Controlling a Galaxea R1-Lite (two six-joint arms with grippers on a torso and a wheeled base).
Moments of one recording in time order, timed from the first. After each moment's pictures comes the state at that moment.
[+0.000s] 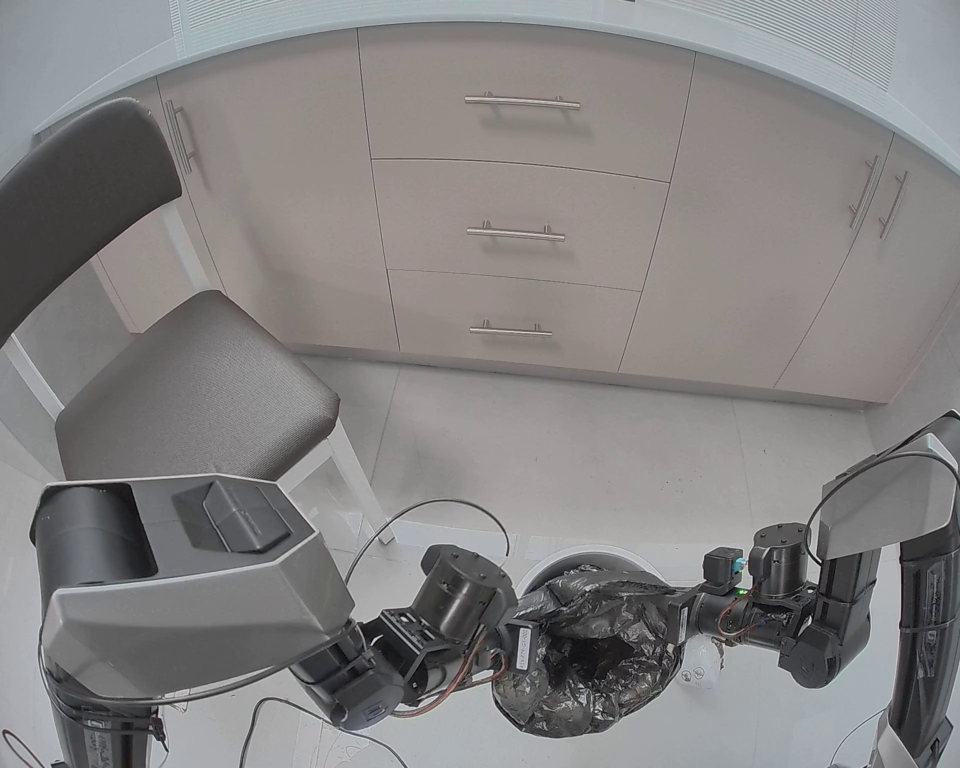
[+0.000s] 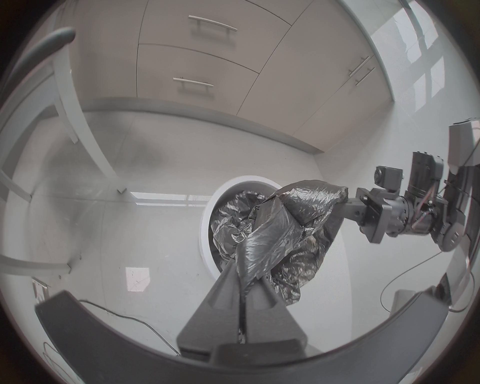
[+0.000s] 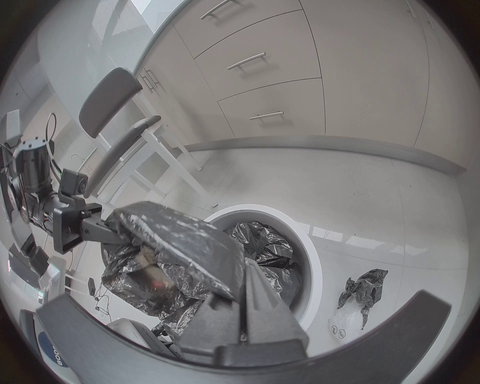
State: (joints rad) left arm -0.83 2.28 -0.80 -0.80 0.06 -0.49; right arm 0.32 2.35 -0.28 -1.55 0.25 0.09
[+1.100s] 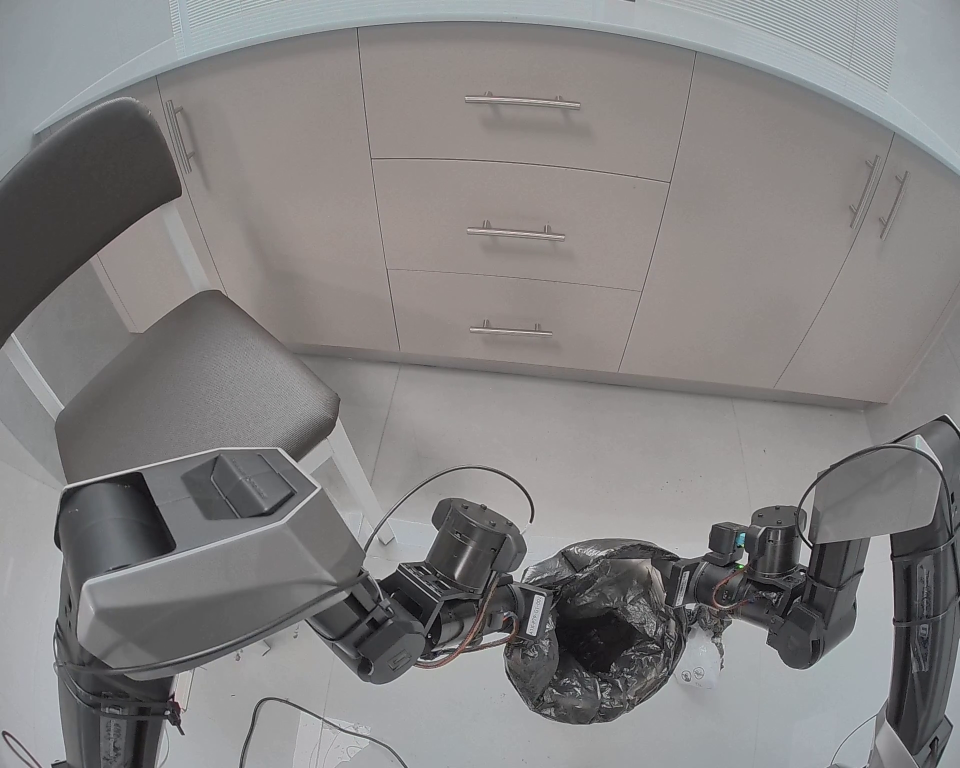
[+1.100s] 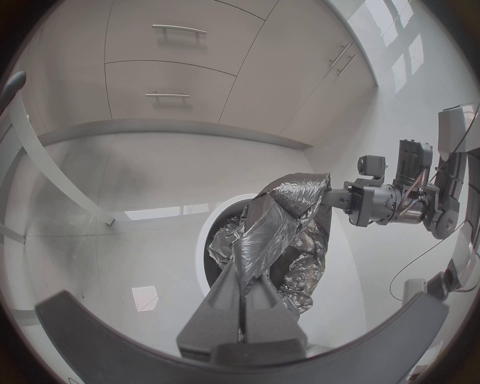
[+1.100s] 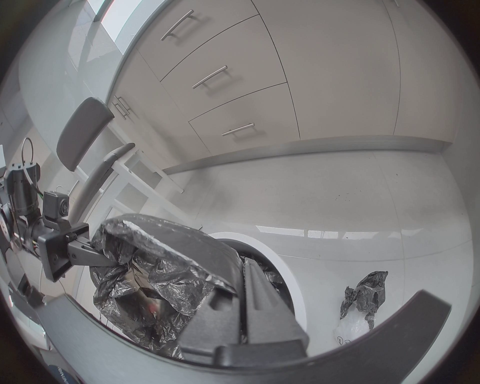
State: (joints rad) left arm -0.77 2.34 -1.00 -0.67 -0.02 -0.30; right arm 0.26 2.41 -0.42 -1.55 0.20 0.23
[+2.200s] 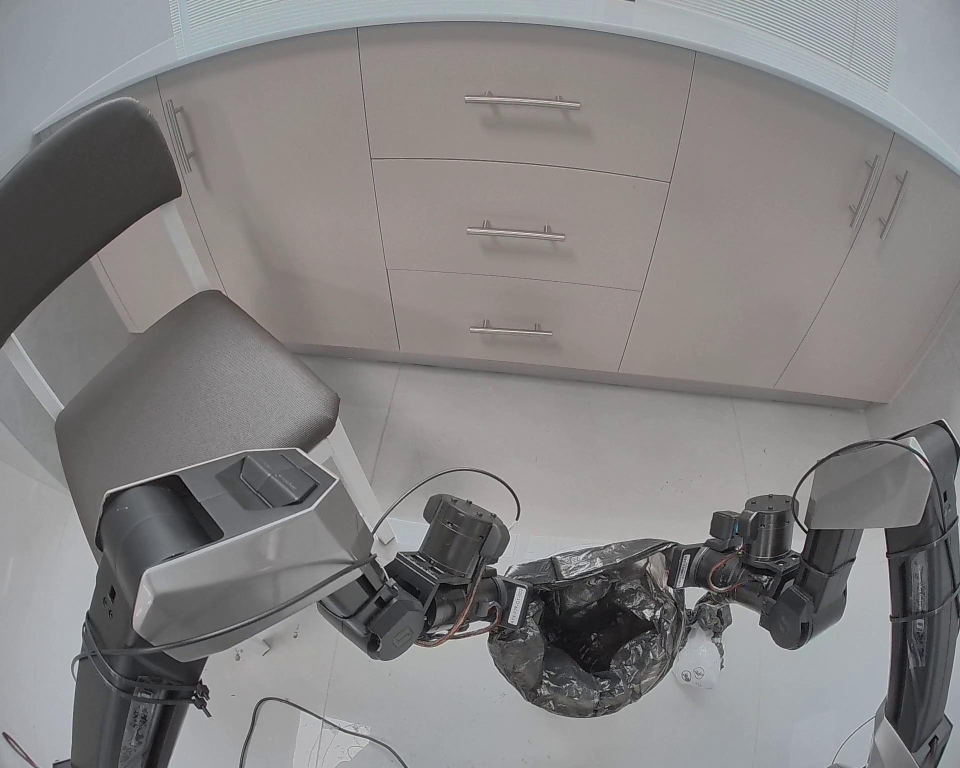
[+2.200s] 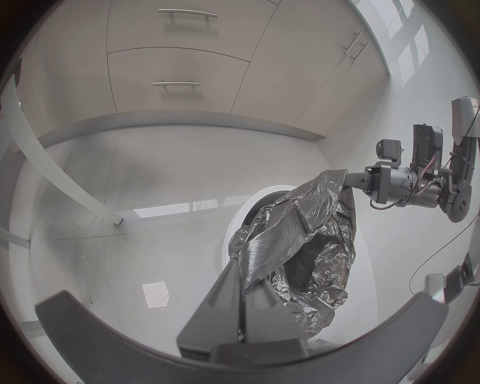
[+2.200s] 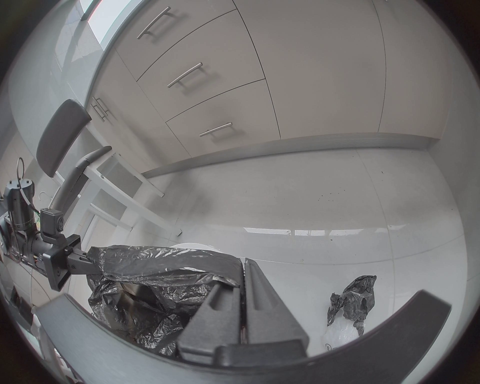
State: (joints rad) left arm -0.69 2.44 -1.11 -0.62 -0.03 -0.23; right arm 0.21 2.45 -0.55 -1.44 0.14 0.23
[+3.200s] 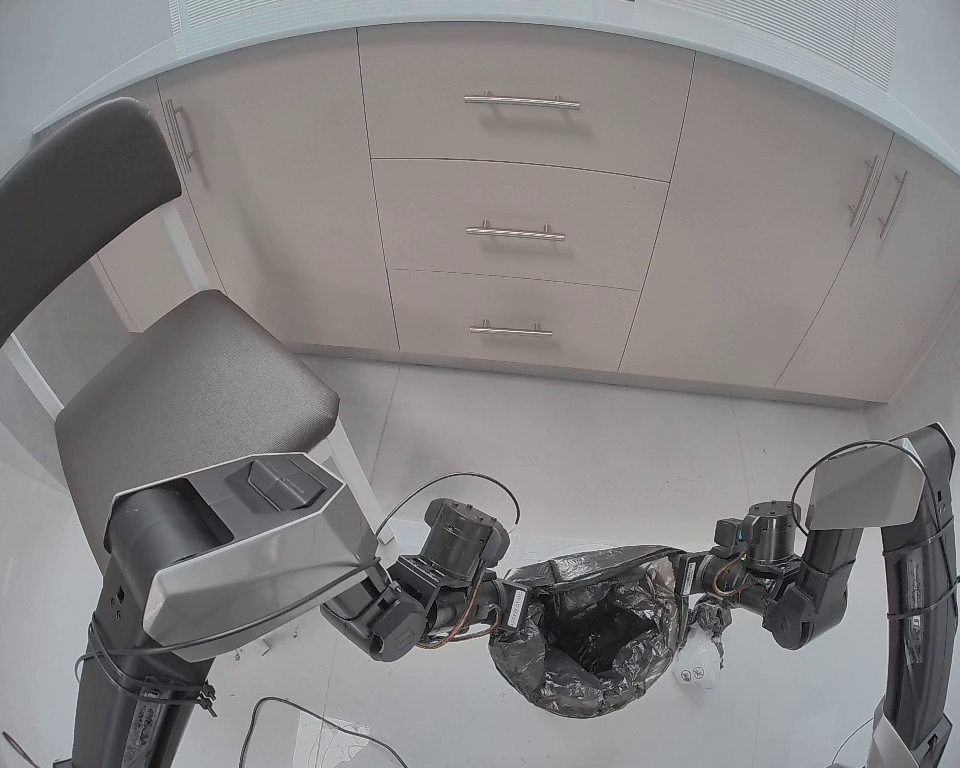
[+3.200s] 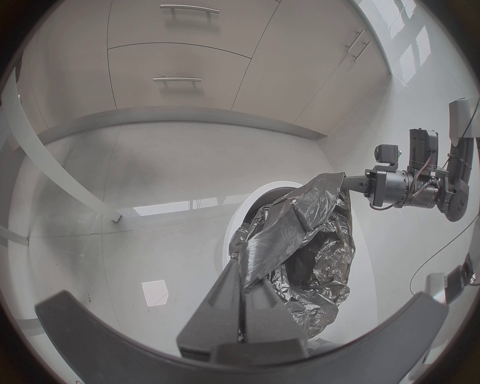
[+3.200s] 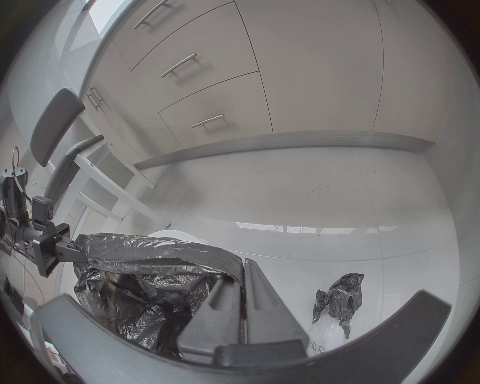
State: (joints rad) left arm -0.69 2.46 -1.11 -0.63 -0.04 -0.24; right arm 0.18 2.49 -0.56 -1.42 0.14 0.17
